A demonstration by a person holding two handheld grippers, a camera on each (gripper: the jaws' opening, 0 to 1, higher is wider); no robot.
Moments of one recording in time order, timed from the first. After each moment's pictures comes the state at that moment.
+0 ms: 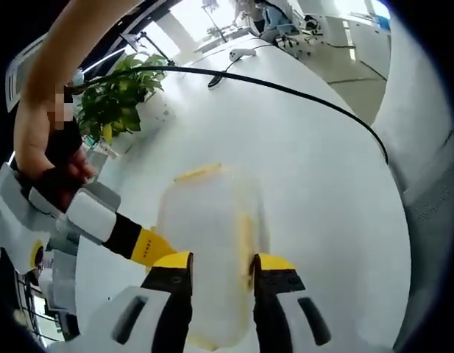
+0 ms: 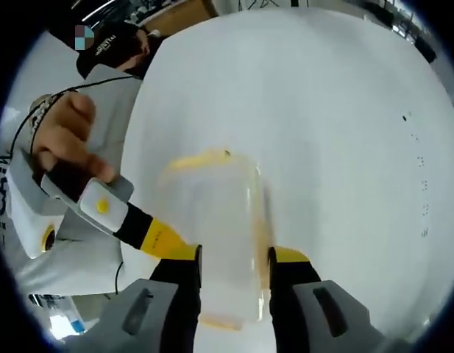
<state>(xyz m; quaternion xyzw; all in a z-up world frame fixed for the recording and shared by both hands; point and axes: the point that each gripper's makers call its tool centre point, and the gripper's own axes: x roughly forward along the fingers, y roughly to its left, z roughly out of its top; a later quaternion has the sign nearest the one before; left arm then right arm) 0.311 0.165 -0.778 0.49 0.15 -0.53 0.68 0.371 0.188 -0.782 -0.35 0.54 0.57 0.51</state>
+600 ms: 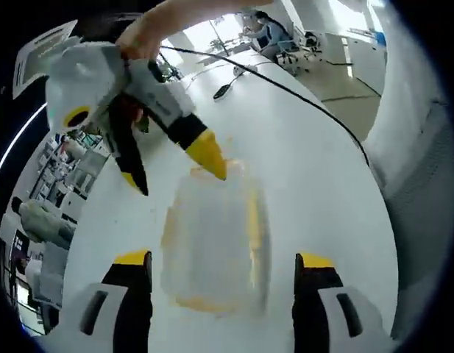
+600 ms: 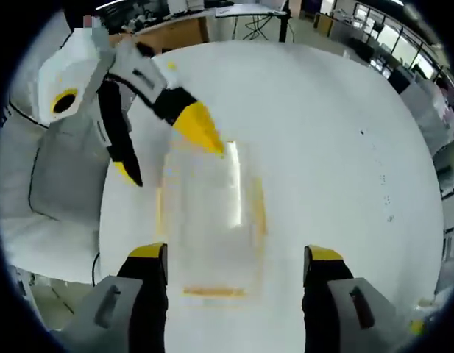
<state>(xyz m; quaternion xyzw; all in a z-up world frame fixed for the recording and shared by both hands) 0.326 0.205 -0.746 0.40 0.18 -0.53 0.72 0.354 0.138 -0.757 -0.37 0.42 0.57 0.60</state>
